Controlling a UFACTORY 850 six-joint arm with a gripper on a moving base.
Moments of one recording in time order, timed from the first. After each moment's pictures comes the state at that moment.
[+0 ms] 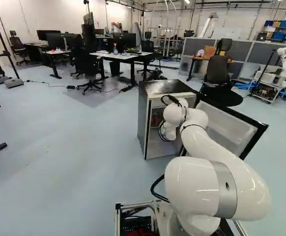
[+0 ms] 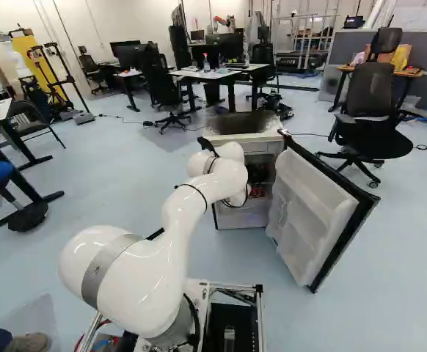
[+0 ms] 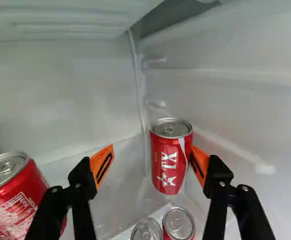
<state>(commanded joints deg) -17.0 -100.1 -116.9 5.8 69.1 0.0</state>
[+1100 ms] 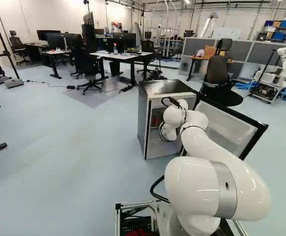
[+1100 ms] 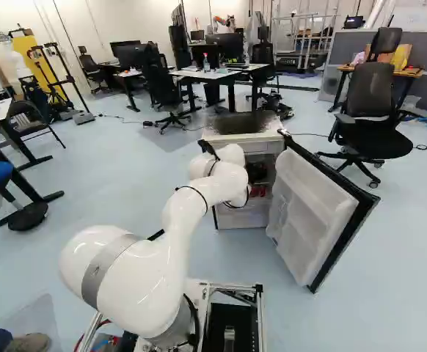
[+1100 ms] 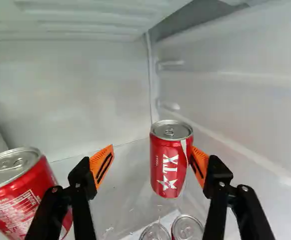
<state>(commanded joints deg) -17.6 -101.7 -119.7 0.6 69.1 0.0</state>
